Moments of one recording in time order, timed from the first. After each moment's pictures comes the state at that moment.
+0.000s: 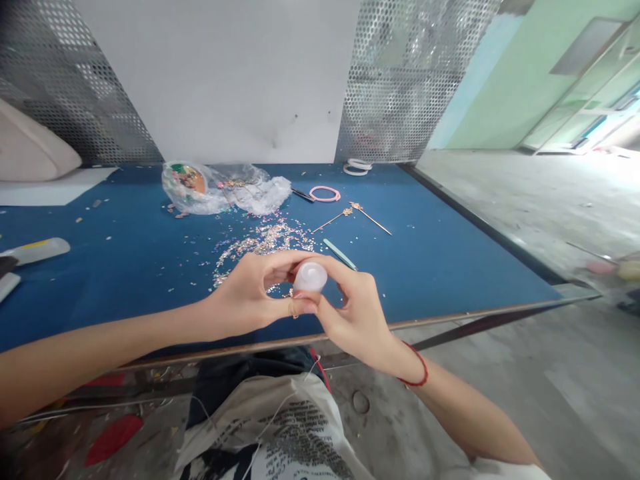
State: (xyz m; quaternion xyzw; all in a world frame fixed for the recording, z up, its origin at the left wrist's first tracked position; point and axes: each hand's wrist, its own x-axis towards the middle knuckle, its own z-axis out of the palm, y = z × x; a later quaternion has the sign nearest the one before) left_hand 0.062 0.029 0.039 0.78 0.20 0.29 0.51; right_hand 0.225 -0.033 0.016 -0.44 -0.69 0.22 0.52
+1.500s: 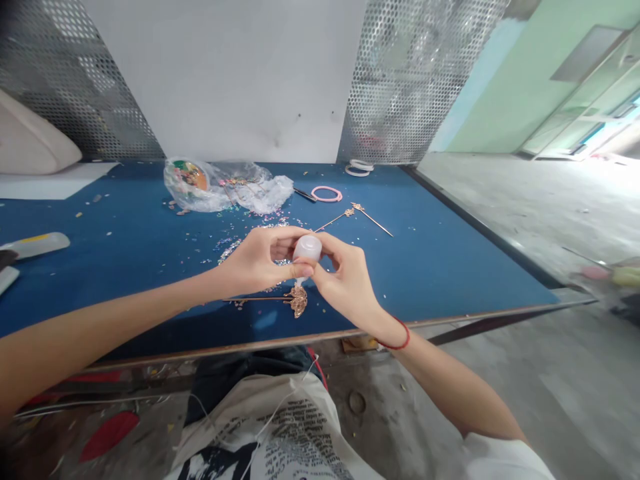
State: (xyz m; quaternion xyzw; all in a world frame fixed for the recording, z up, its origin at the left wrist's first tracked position) left_hand 0.068 0.070 0.032 0.79 0.19 0.31 0.49; right_hand 0.223 0.006 0.015 -0.47 -0.65 0.25 0.54
